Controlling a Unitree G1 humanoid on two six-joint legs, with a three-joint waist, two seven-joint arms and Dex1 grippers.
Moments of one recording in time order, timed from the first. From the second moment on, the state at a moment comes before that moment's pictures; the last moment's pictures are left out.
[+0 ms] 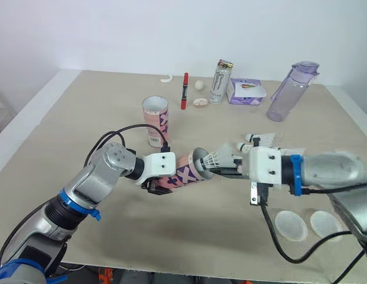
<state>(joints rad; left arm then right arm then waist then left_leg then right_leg) -0.66 0.64 -0.47 -0.24 0.07 0.64 -1.18 -0.43 -1.00 0.12 -0.58 0.34 0.35 0.97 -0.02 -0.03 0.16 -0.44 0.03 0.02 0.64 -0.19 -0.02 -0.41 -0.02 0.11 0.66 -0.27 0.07</state>
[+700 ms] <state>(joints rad) -0.65 0.65 -0.48 -0.26 0.06 0.66 -1.15 -0.37 -0.94 -0.24 -0.59 0.72 0.61 0.99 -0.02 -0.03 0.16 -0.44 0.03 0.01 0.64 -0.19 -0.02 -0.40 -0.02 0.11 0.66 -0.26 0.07</state>
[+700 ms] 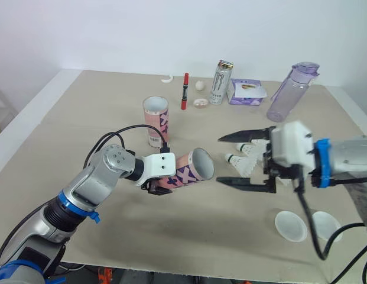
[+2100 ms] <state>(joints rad) -0.64 0.66 -0.48 -0.29 0.06 0.68 -1.12 -0.22 -0.42 -0.20 -0.28 0.59 0.87 0.29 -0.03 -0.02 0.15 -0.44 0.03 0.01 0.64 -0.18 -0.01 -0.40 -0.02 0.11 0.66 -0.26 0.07</state>
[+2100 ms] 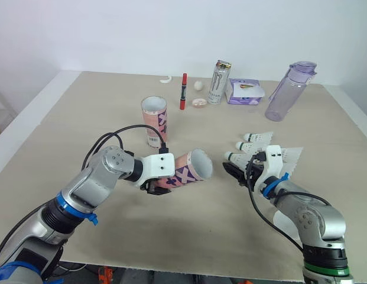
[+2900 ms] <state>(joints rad) -0.64 0.67 -0.48 -0.28 0.06 0.67 -1.10 -0.33 -0.68 -0.17 -0.51 0.67 0.92 0.51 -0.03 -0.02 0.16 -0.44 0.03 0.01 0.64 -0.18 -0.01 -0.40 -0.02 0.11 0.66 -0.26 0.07</state>
